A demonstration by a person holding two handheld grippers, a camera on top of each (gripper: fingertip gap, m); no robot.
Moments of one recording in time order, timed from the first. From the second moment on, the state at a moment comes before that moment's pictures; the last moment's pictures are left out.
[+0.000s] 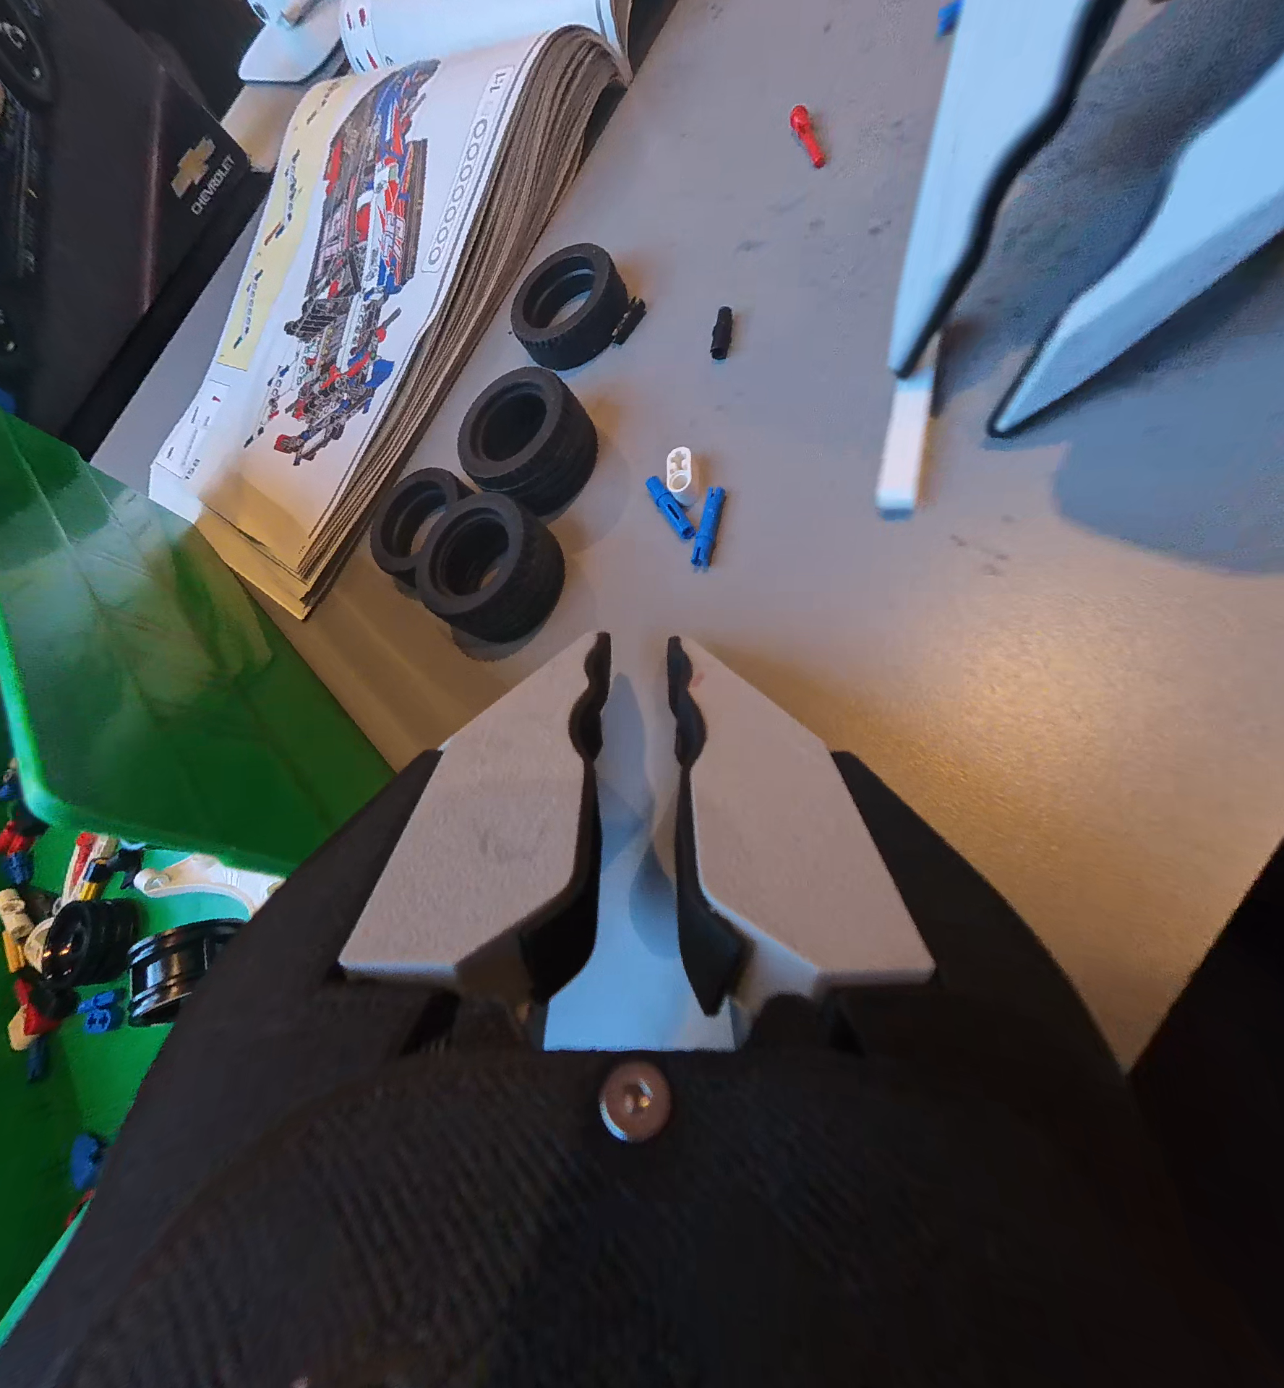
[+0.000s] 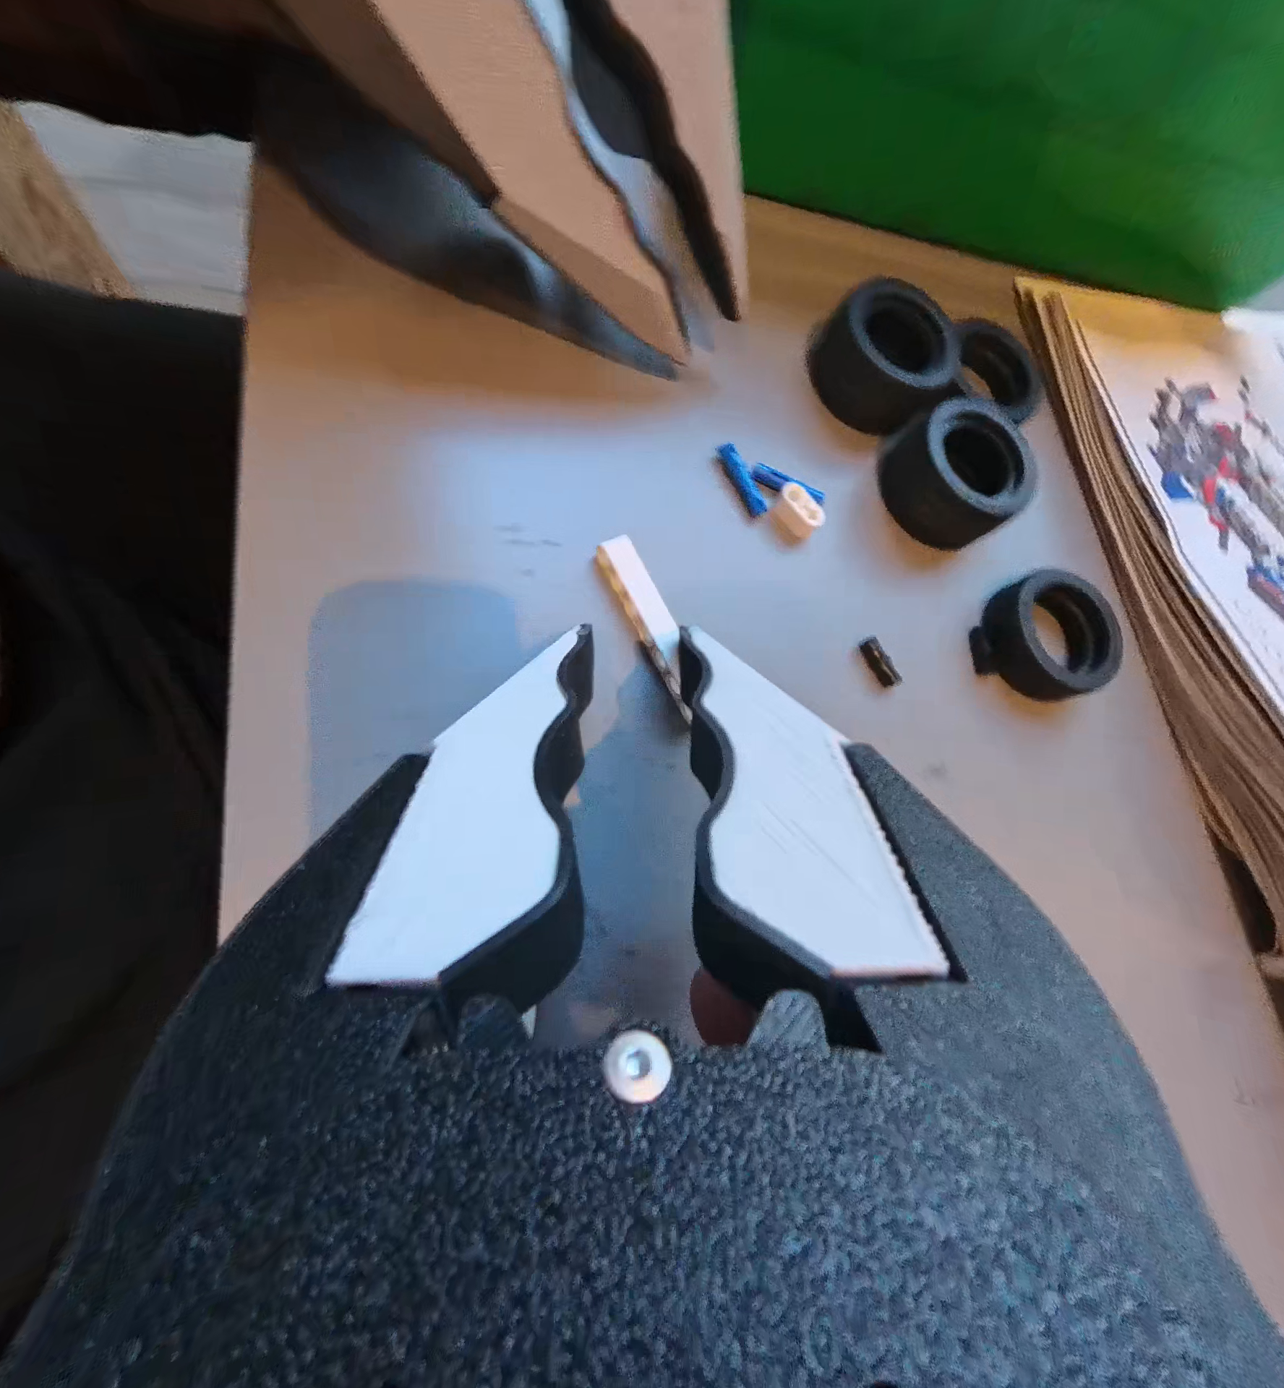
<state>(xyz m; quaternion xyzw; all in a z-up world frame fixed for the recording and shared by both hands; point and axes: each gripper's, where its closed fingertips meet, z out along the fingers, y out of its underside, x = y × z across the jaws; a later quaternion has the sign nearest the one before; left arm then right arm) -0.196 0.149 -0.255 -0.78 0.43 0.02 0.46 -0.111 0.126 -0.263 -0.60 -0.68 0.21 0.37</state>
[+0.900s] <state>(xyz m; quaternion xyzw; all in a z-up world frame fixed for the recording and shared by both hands) -0.124 0.099 -0.266 -0.74 0.54 -0.14 0.38 -0.096 0.143 -0.266 -0.61 -0.67 0.17 0.38</state>
